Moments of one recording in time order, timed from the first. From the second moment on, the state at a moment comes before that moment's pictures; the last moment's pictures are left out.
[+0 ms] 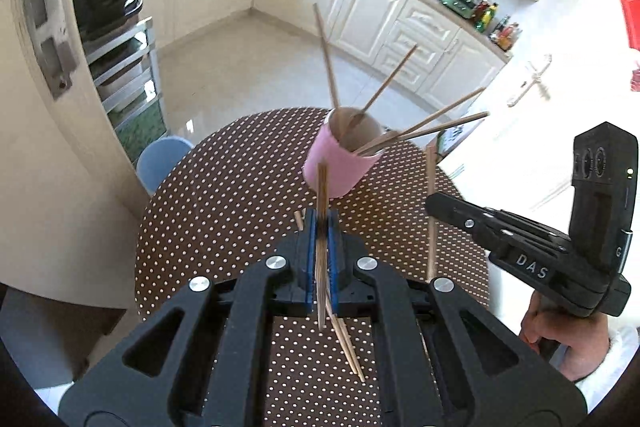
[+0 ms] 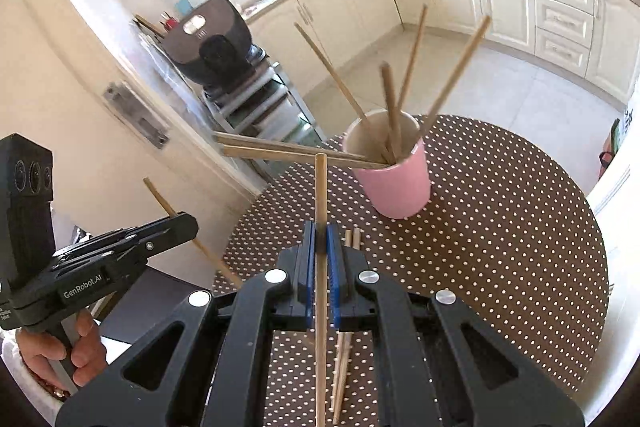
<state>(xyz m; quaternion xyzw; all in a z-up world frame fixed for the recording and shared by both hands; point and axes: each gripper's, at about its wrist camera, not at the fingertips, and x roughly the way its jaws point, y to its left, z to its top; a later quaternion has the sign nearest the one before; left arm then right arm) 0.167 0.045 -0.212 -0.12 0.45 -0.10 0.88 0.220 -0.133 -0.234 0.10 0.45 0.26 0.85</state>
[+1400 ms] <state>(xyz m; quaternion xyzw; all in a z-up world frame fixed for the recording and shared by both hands) 0.218 0.067 -0.062 -0.13 0.28 -0.05 0.95 0.305 -0.187 -0.112 0.12 0.20 0.25 0.94</state>
